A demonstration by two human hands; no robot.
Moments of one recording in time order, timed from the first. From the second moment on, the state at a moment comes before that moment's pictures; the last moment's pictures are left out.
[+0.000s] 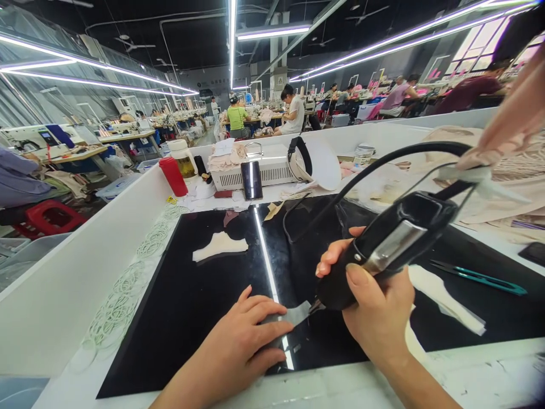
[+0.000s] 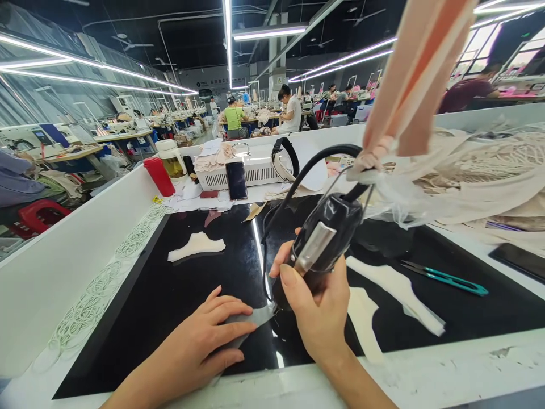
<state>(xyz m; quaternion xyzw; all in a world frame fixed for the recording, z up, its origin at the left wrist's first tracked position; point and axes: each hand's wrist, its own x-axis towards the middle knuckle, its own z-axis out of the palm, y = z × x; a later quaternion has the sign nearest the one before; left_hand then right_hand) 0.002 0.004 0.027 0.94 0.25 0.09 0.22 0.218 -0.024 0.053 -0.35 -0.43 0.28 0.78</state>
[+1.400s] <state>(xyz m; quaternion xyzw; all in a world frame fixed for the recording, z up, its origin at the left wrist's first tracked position) -0.017 0.040 0.024 0.64 0.45 0.32 0.53 0.195 0.019 0.014 -0.45 -0.78 0.22 0.38</state>
